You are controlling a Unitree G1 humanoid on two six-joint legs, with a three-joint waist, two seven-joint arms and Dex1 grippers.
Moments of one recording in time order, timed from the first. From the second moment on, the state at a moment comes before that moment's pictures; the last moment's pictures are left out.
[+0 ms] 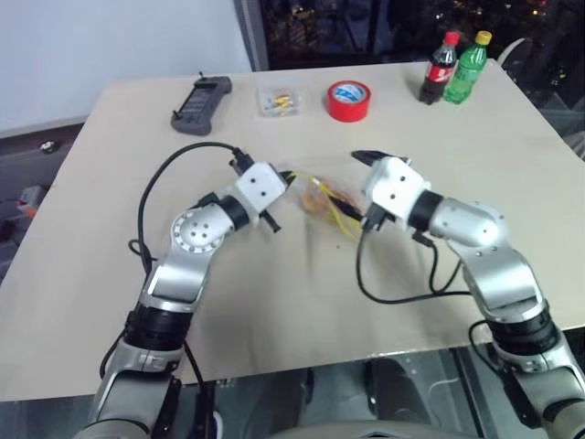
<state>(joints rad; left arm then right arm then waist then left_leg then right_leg) -0.44 0.52 -0.11 -0.15 0.07 0.17 -0.59 -0.59 -0.37 0.30 -0.40 -0.10 0.48 0.64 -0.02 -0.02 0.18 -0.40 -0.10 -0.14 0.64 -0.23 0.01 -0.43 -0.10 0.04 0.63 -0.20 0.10</state>
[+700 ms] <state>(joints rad) -0.36 0.55 -0.10 -0.26 0.08 0.19 -0.58 -0.65 -0.30 0.36 -0.26 -0.12 0.57 0.62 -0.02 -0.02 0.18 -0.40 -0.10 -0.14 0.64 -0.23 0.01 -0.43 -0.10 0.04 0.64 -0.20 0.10</state>
